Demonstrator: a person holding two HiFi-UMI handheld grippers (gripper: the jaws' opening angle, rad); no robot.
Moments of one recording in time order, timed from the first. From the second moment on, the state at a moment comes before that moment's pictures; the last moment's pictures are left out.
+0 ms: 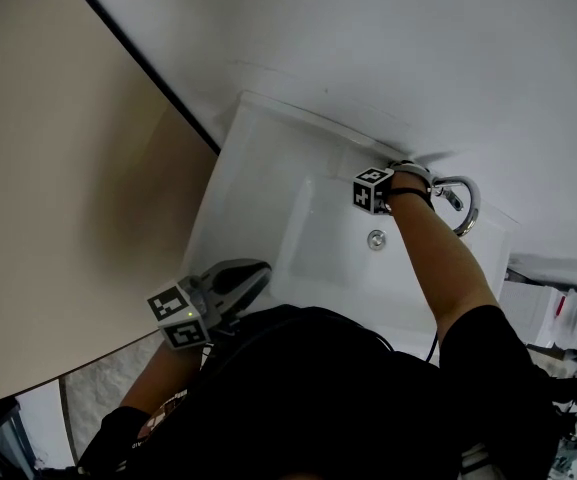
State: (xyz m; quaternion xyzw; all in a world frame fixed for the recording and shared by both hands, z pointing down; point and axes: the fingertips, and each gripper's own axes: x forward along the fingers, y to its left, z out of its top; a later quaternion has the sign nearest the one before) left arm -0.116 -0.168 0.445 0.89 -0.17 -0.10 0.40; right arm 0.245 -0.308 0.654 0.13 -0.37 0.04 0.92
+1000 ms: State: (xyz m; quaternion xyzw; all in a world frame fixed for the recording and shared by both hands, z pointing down) left arm 0.035 -0.135 0.421 0.93 -0.09 0.04 0.36; right arm 0.324 -0.261 0.562 0.60 -0.74 0.12 0.29
